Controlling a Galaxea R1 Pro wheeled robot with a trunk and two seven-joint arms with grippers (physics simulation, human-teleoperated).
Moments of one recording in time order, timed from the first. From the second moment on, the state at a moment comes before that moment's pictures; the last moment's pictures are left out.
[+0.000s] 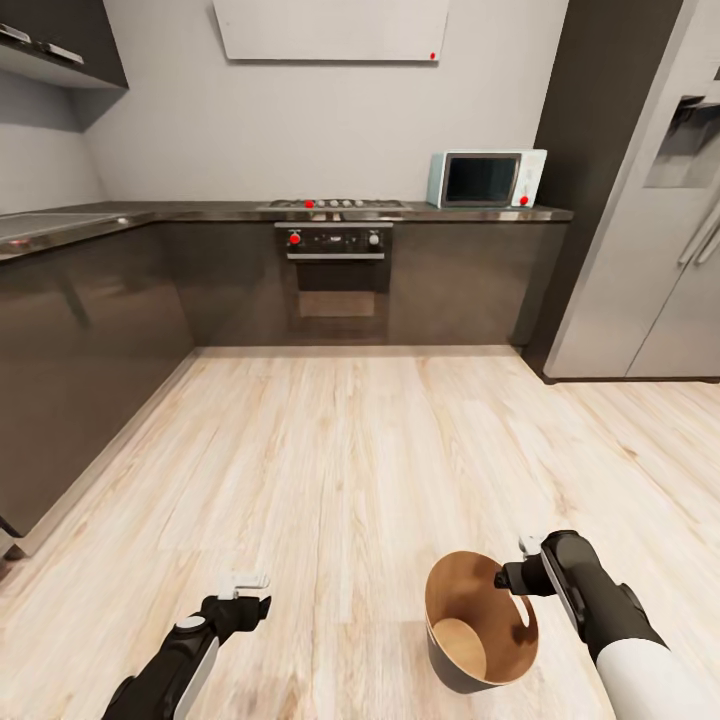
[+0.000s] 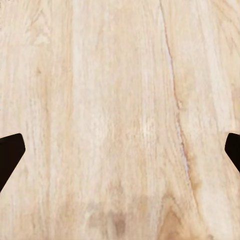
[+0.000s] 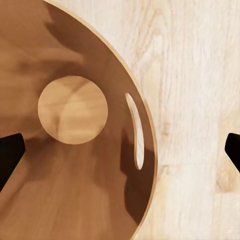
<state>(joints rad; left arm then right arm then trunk) -0.40 0.02 0.00 -0.71 -0.01 0.26 -0.06 -0.58 -0.13 -0.13 -0.84 0.26 0.95 0.30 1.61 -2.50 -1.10</state>
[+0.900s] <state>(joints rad) -0.40 0.02 0.00 -0.71 -0.01 0.25 -0.06 -0.58 -0.13 -0.13 -0.84 0.26 0.94 0.30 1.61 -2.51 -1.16</state>
